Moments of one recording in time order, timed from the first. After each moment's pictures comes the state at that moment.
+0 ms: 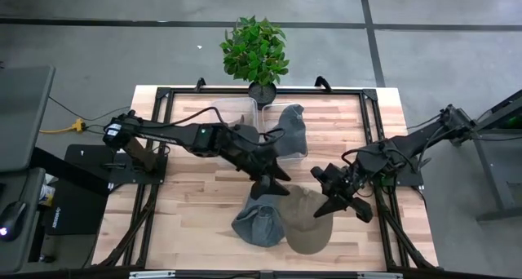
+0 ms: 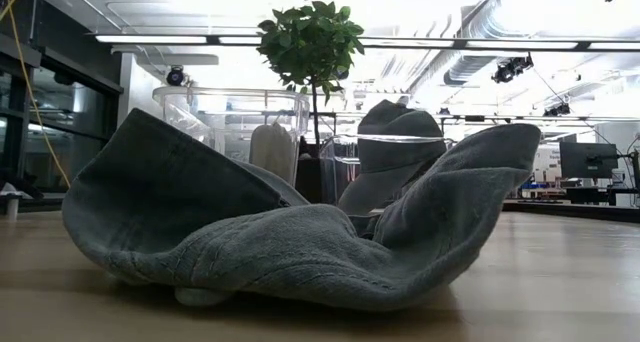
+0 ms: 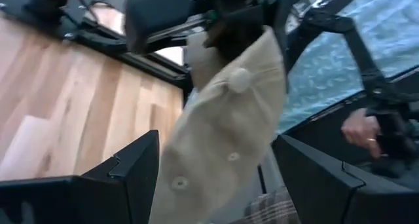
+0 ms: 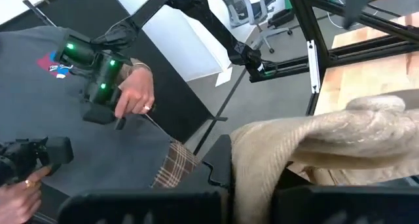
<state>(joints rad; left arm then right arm) -0.17 1.67 1.72 -0.37 0.28 -0.66 0.44 1.12 1.02 -0.04 -0.31 0.57</state>
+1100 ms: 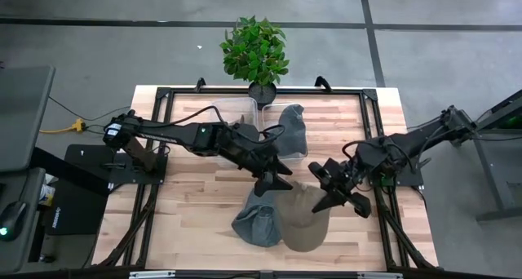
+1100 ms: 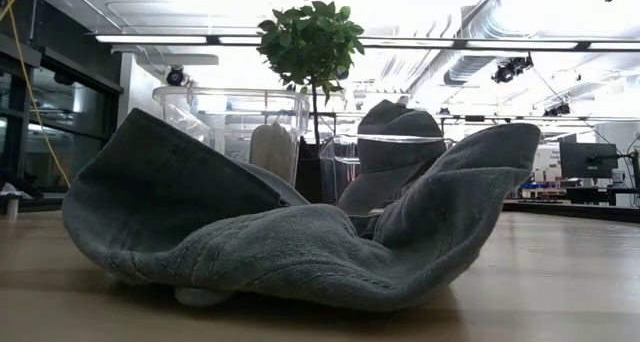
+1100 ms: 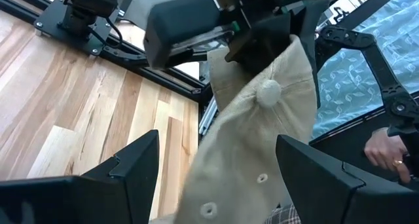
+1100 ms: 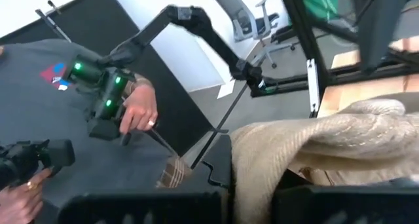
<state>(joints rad) -0.17 1.67 1.72 -0.37 0.20 -0.66 0.38 1.12 1.02 0.02 -0.35 0.54</state>
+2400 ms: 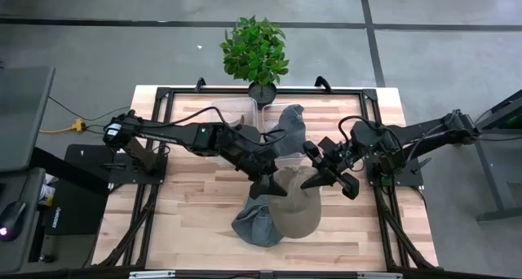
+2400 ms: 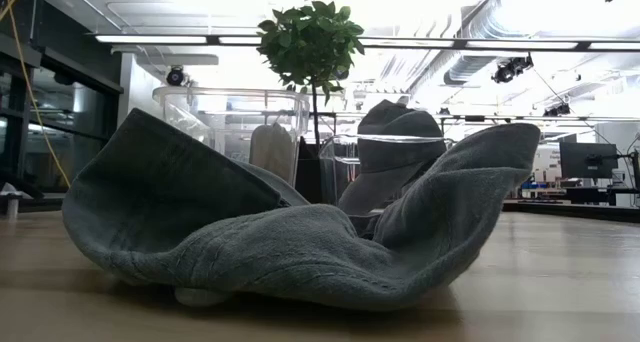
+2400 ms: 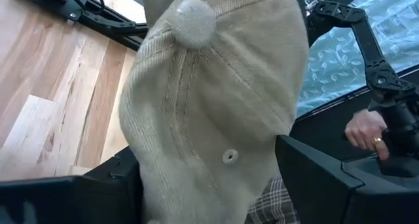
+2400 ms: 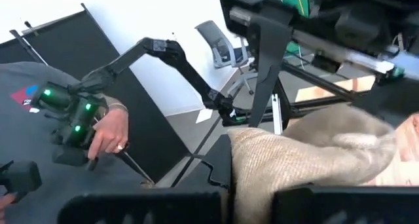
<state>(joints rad) -0.17 1.67 1.72 -0.42 0.30 -0.69 0.21 1.12 1.02 0.07 -0.40 0.49</state>
